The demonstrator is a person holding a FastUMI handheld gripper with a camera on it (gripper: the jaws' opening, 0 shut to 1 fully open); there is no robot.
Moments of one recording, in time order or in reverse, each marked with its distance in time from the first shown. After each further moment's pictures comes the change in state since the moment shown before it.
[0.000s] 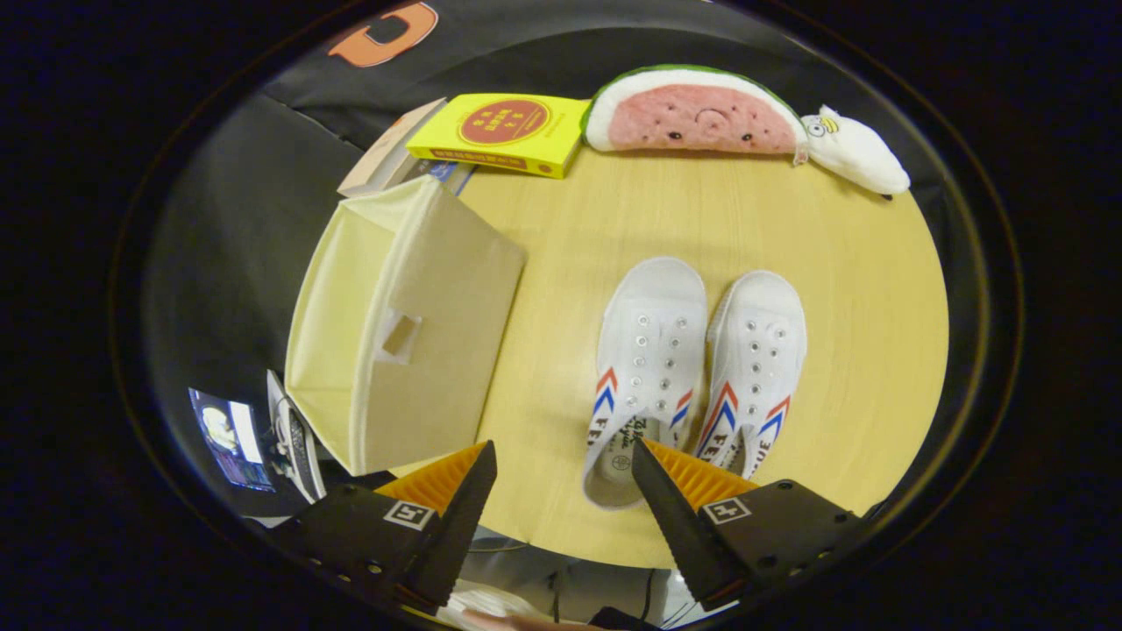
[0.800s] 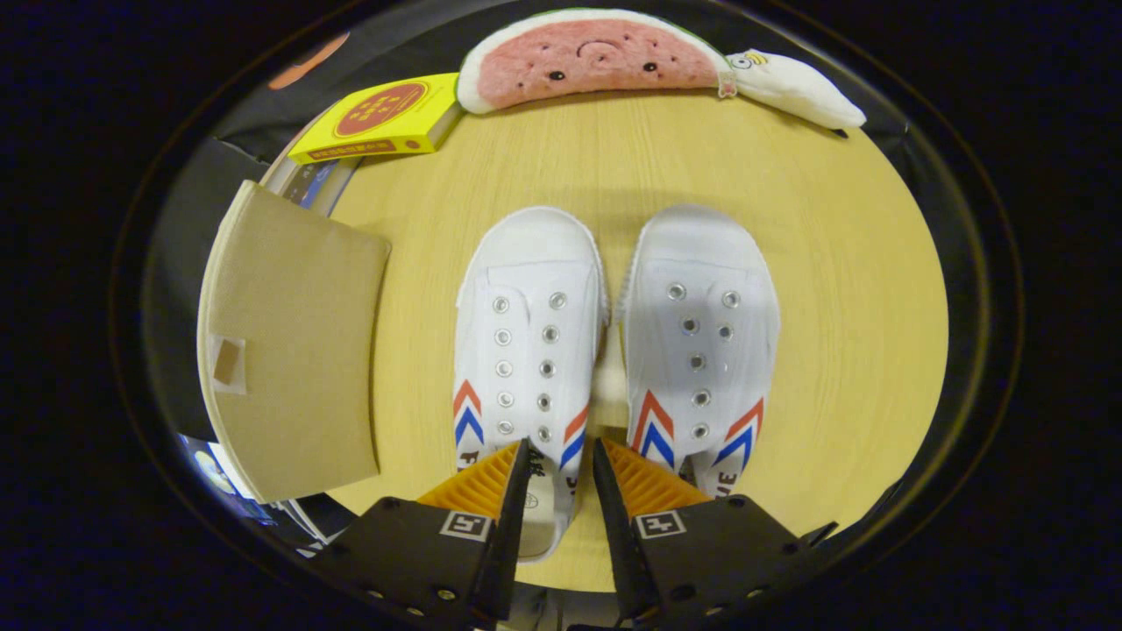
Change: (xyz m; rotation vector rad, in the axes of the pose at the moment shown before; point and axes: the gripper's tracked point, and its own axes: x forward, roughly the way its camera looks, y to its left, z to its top) arm 0.070 -0.066 0.008 0.142 0.027 -0.105
